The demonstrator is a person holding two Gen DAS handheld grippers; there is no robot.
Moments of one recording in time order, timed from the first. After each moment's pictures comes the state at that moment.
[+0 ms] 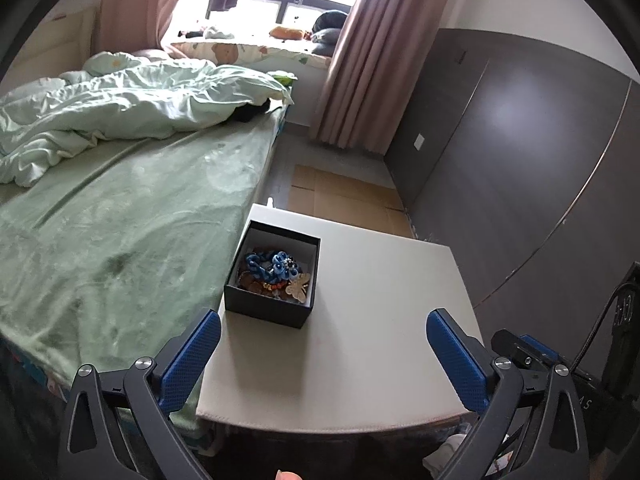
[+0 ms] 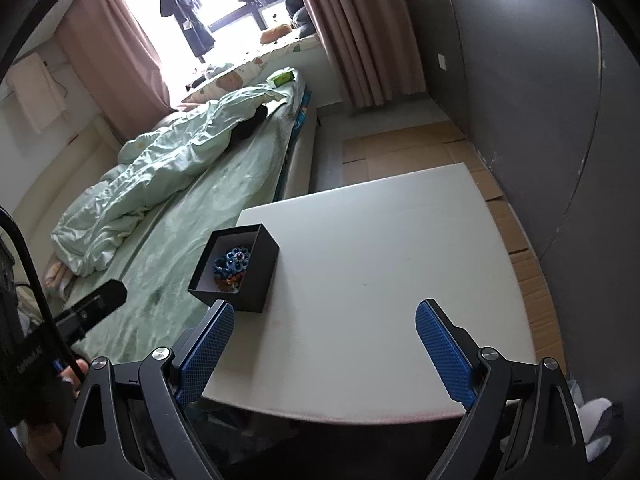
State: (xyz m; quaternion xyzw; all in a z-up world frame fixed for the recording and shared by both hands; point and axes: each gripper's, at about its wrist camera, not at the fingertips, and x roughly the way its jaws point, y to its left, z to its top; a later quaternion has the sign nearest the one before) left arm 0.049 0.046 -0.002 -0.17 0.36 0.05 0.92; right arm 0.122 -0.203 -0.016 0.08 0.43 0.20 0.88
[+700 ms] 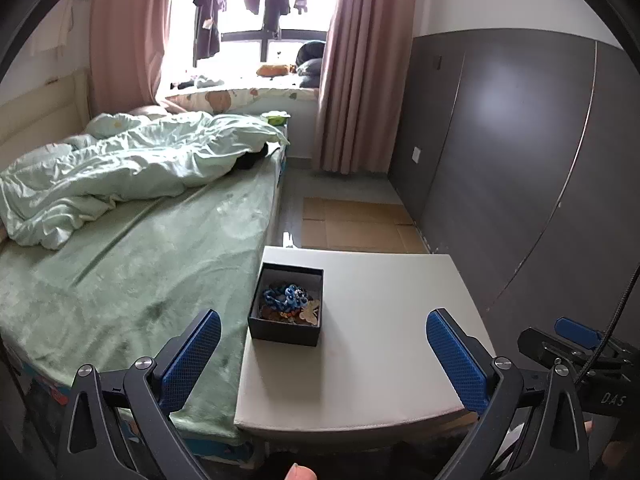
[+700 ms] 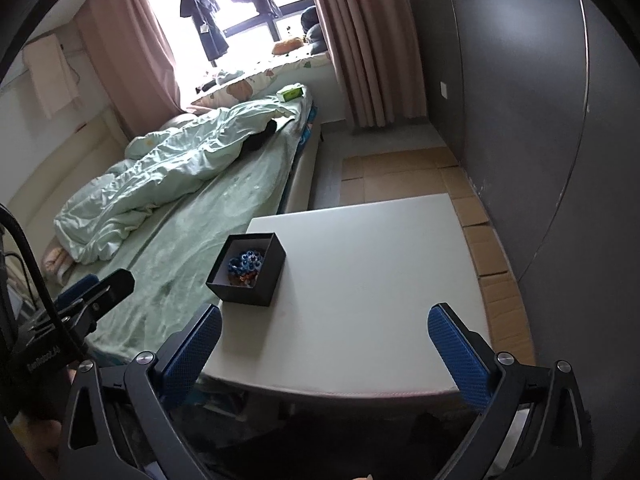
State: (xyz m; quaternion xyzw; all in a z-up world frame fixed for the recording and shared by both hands) left arm 0.019 0.019 0.046 -0.08 0.32 0.07 0.94; right arm 0.082 -0.212 0.037 0.04 0.40 0.20 0.89
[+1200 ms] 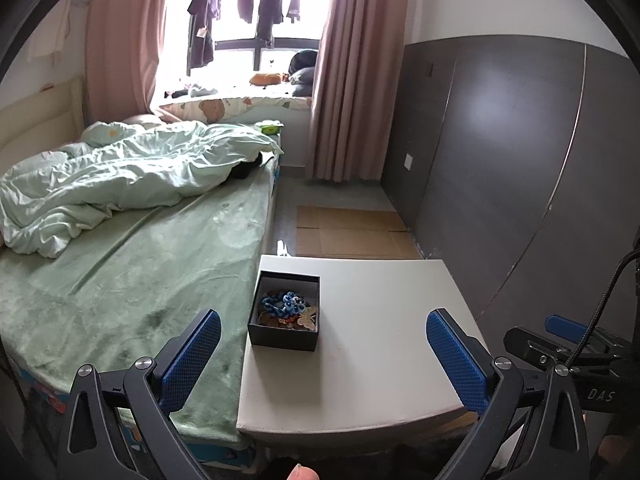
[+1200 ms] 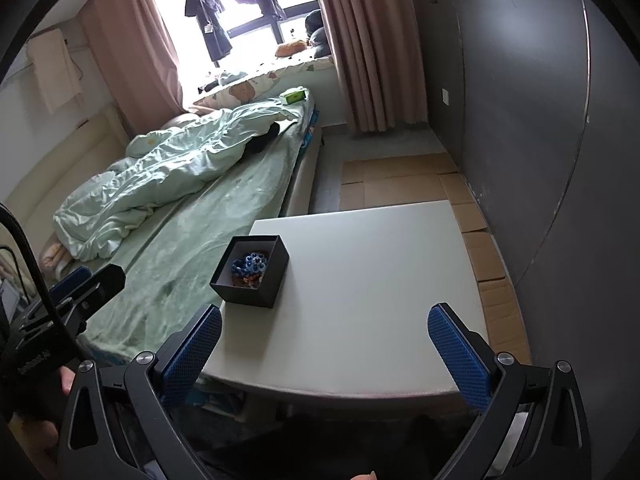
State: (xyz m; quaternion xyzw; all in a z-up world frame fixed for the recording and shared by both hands) left arm 0.009 0.022 0.053 -0.08 0.31 0.05 0.95; right arm 0.080 -0.206 0.041 0.03 0.39 0.20 0.90
